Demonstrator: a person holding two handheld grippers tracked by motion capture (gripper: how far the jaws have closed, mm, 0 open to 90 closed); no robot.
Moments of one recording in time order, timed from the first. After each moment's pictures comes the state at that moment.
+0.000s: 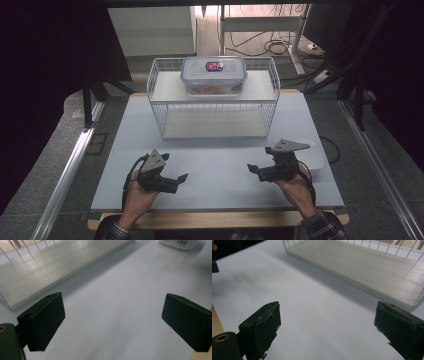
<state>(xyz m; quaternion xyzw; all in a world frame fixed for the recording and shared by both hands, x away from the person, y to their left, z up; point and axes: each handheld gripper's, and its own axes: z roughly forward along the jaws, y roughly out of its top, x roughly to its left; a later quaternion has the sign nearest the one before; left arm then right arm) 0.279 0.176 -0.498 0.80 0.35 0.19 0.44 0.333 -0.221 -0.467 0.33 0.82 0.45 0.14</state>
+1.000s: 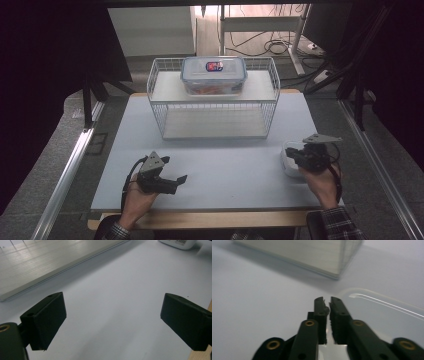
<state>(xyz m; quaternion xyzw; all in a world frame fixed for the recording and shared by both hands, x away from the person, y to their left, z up) 0.281 0.180 -0.506 0.79 0.36 0.16 0.46 0.354 -0.307 -0.457 0.44 0.79 0.38 0.19</state>
